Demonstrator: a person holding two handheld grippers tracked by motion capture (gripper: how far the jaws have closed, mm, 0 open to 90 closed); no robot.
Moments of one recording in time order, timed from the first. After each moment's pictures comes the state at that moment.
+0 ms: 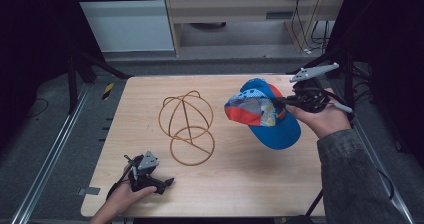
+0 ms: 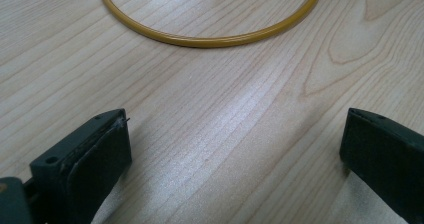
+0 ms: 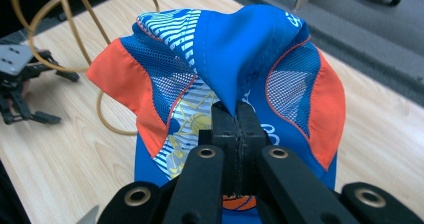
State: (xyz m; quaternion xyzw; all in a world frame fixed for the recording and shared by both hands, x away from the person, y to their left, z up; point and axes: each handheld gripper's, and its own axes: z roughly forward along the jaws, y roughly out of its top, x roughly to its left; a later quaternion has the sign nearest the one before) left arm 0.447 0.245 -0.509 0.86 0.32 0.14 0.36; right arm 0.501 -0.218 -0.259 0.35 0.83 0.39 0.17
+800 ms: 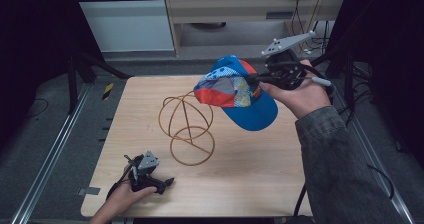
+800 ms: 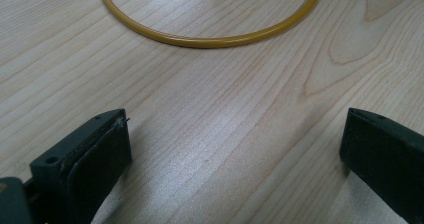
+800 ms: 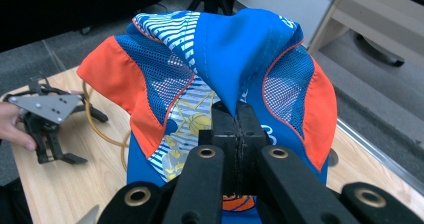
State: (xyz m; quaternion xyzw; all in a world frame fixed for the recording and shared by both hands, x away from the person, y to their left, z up) left arm 0.447 0.245 -0.509 0.86 0.32 0.14 0.36; right arm 0.505 -0.150 -0.193 0.28 0.84 0.42 0.19
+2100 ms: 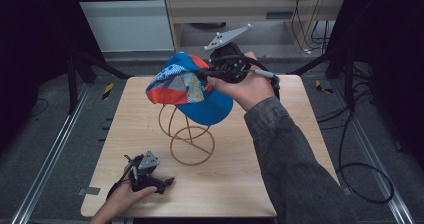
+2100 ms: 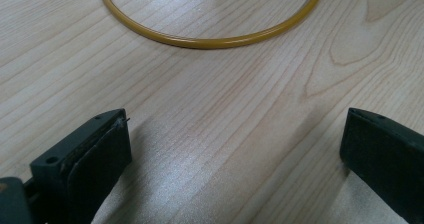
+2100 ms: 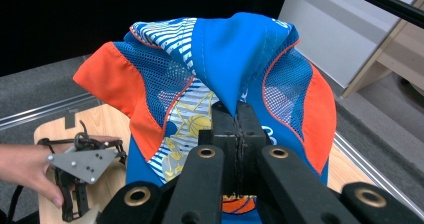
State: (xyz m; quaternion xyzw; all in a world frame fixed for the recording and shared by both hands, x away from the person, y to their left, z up) left arm 0.447 0.245 -0.509 0.86 0.32 0.14 0.36; right arm 0.525 -0.050 -0.189 0.21 0.84 0.47 0.17
